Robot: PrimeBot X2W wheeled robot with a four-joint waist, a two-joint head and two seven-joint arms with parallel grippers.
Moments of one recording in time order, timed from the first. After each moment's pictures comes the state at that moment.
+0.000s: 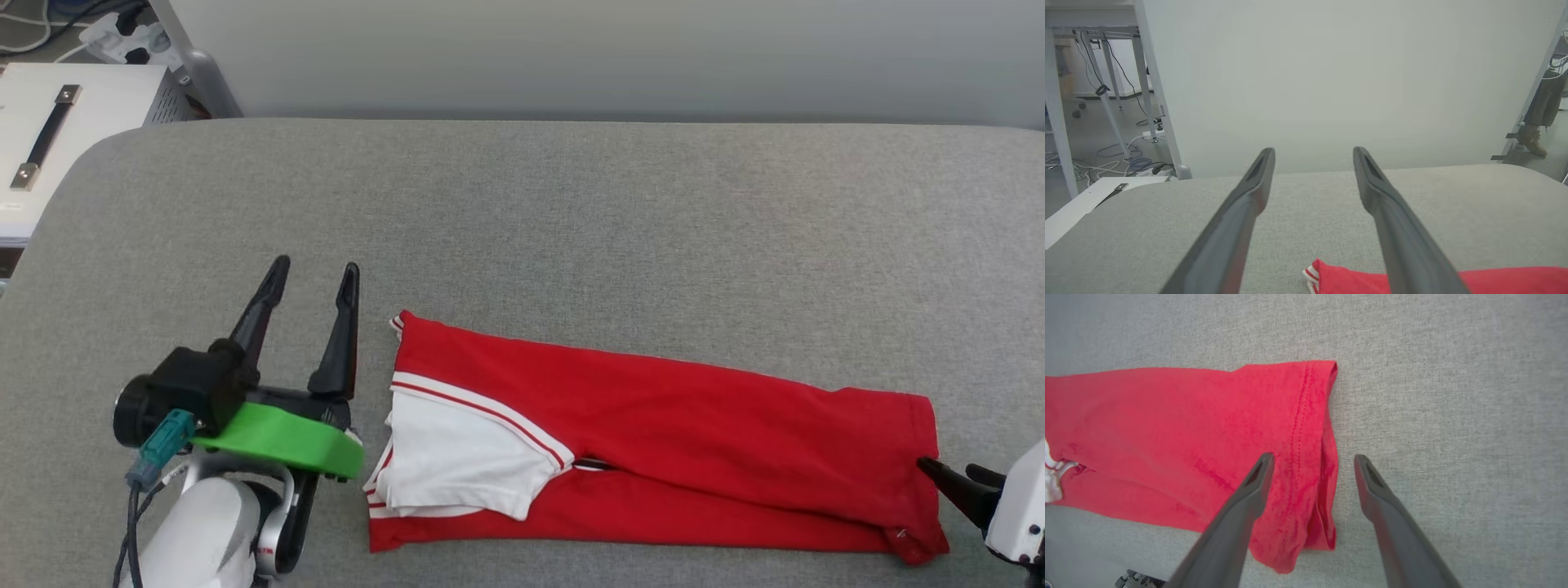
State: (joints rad) left arm -0.20 0.40 -0.36 0.00 -0.52 0.09 -0.26; right arm -0.03 -0.52 -0.02 0.14 0.80 0.13 0.65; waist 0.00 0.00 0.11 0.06
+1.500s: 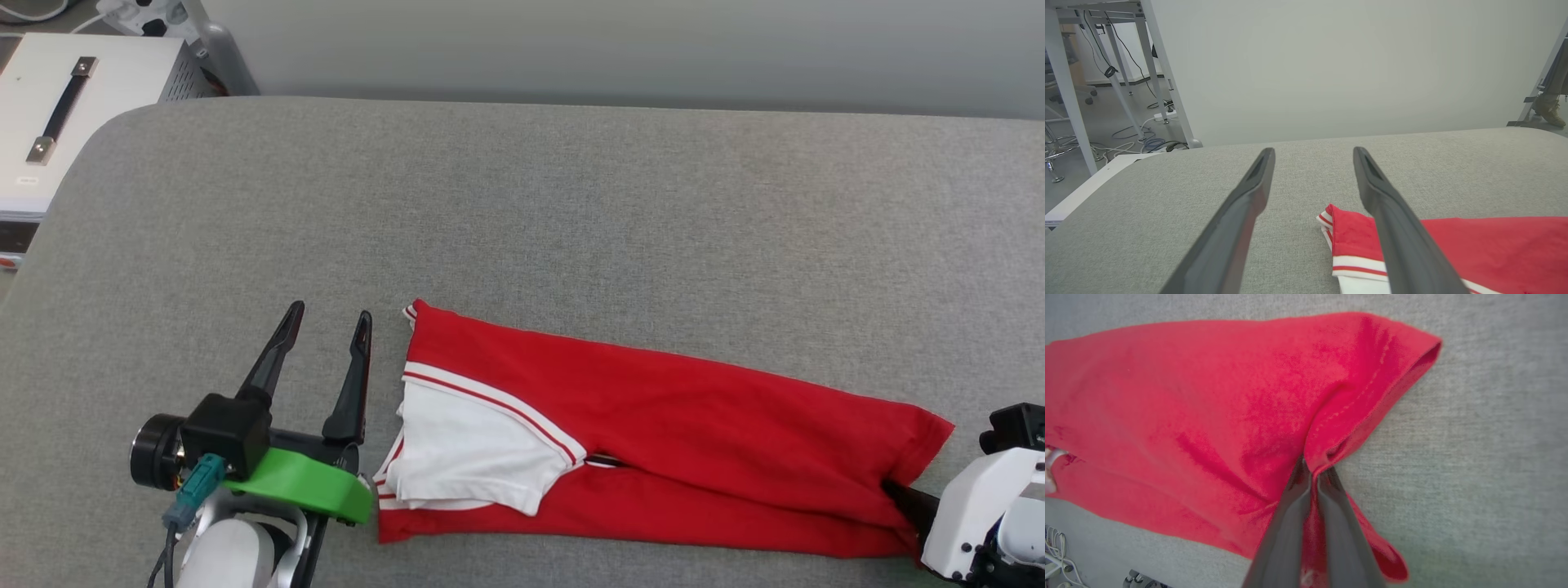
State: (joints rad) left arm -0.10 0.19 -0.11 0.06 -0.20 -0.13 -0.26; right arm -0.04 -0.38 0.00 0.22 0.71 0.13 0.63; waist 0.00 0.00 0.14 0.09
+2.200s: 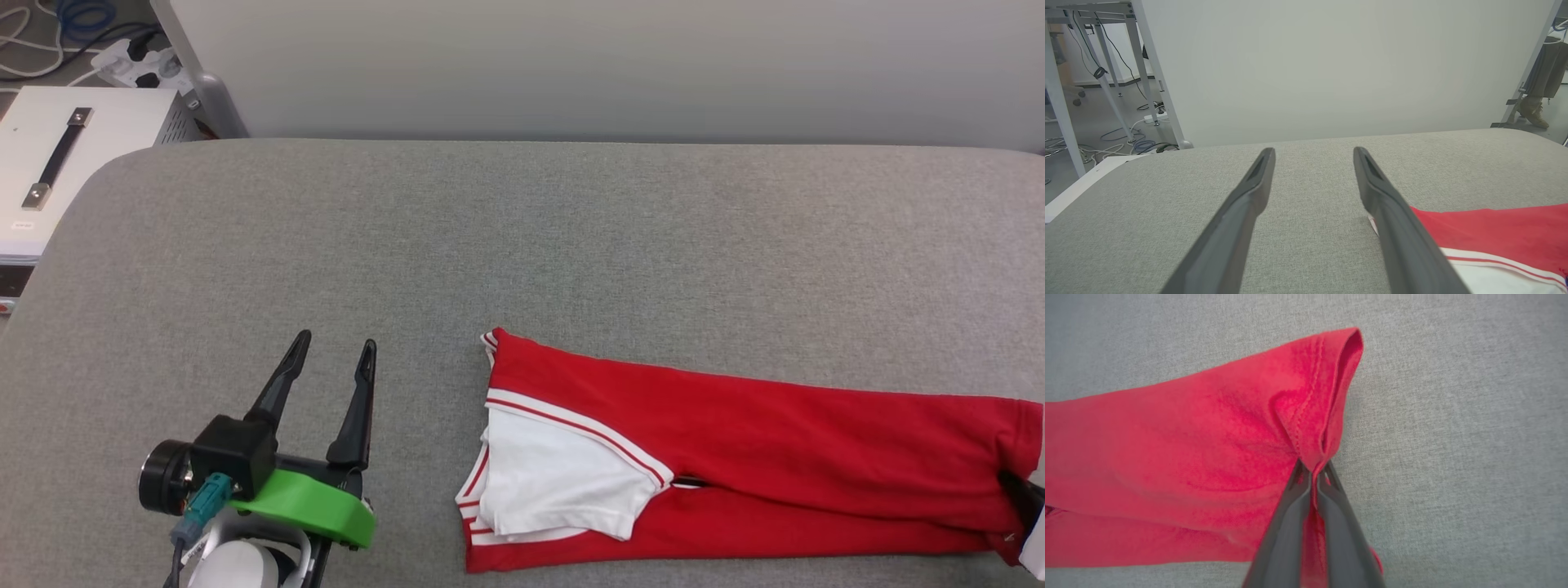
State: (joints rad) left arm -0.06 0.19 -0.13 0.08 -0.21 -0.13 -0.26; right arm -0.02 -0.51 -0.09 0.31 0.67 0.13 0.42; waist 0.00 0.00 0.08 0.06
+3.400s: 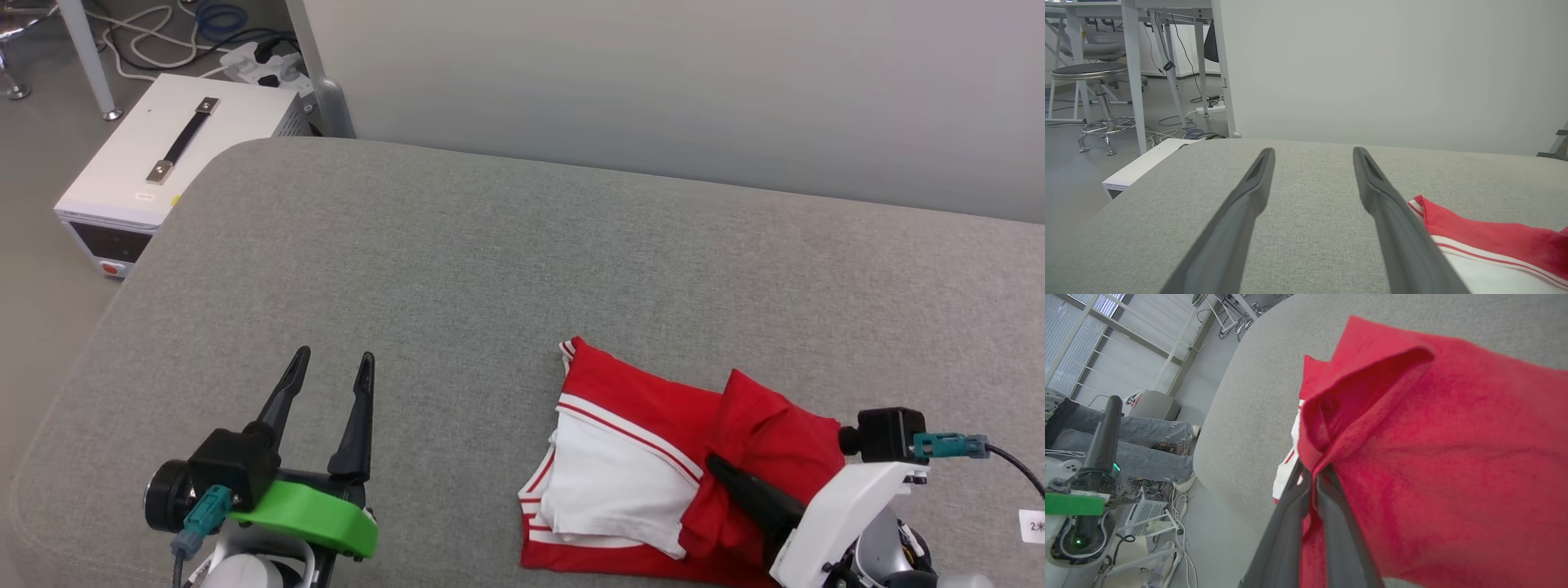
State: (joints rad) left arm -0.03 0.16 -0.10 0.09 -0.23 -0.13 -0.26; right arm 0.08 -0.06 0.07 -0.15 0.74 0.13 0.63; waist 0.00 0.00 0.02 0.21
